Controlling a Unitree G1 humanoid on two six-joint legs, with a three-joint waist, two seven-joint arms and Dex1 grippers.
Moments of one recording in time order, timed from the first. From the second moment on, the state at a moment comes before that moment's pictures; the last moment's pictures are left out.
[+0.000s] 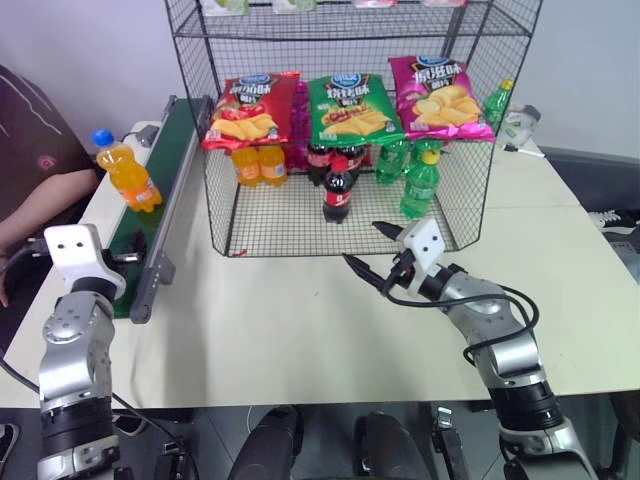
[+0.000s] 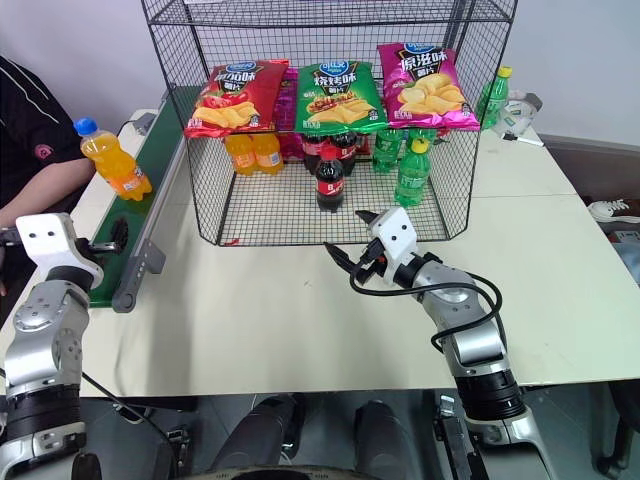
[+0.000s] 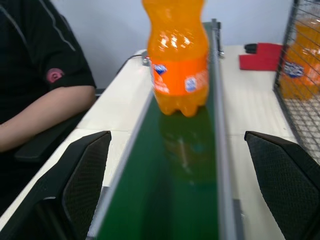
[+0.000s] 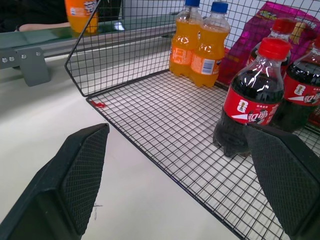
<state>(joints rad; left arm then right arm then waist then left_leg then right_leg) -0.19 0.45 0.45 0.03 -0.27 0.26 -0.14 -0.28 -0.37 0.07 -0.18 0.21 0.28 0.62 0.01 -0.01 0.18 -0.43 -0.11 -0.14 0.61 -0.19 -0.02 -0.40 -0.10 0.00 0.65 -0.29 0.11</state>
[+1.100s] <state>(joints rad) -0.20 0.47 0.51 0.04 -0.31 0.21 -0.17 -0.28 -0.37 0.10 -0.17 0.21 0.28 0.63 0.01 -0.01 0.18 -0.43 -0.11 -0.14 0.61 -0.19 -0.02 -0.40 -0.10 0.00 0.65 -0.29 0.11</state>
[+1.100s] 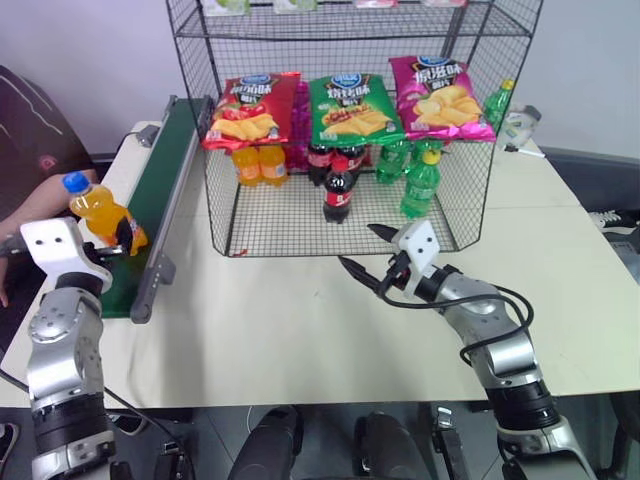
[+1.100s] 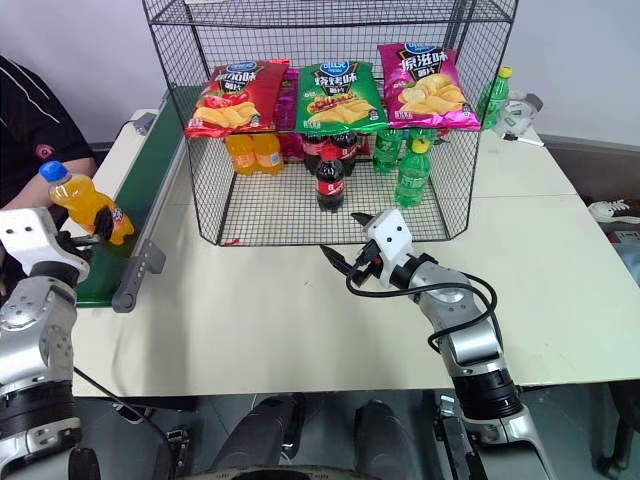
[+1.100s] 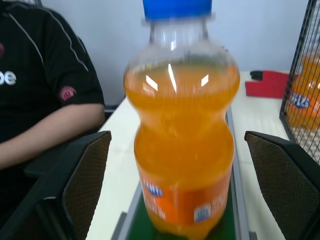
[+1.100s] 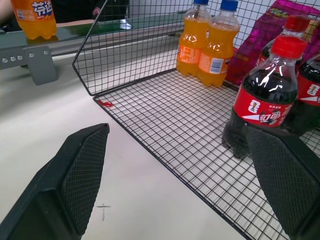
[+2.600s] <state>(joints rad) -0.36 0.51 0.21 -0.30 -0.48 0.51 -0.35 -0.30 -0.39 0.06 -0.17 0.21 0.28 0.63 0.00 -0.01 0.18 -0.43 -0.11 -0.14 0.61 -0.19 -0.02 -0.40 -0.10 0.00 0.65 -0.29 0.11</state>
